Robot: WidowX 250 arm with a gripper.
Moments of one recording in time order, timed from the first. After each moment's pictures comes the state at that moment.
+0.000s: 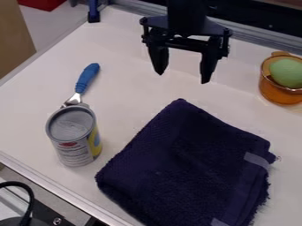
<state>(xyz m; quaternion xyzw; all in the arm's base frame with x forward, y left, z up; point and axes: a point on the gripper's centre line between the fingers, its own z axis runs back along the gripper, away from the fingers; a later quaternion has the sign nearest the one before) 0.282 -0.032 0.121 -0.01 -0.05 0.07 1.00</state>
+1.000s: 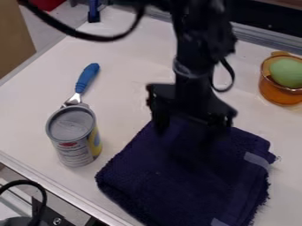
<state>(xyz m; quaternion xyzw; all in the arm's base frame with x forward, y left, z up) 0.230 -0.070 0.061 0.02 -0.02 0.04 1.00</state>
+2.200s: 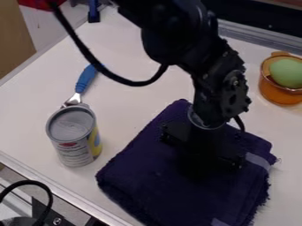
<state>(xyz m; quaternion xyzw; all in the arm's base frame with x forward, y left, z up) 0.230 -0.077 0.011 0.03 -0.03 0.04 1.00</state>
